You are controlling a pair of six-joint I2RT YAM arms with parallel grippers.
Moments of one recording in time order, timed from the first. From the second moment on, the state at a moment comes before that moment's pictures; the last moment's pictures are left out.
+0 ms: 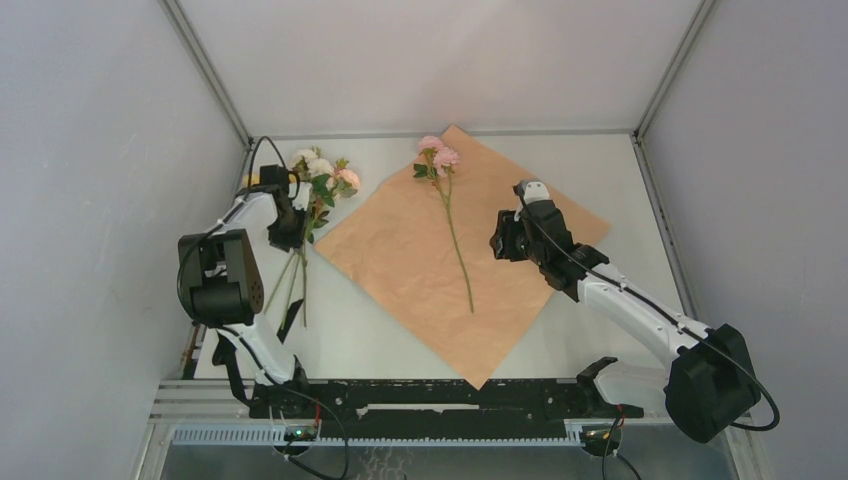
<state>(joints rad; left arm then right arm) 0.10 1.79 1.24 -0.68 -0.05 0.24 0.53 1.19 0.79 -0.22 0.09 0.35</state>
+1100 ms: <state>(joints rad) 0.23 1.75 1.27 -0.74 0.05 0.17 0.53 1.13 0.79 -0.25 0.13 0.35</state>
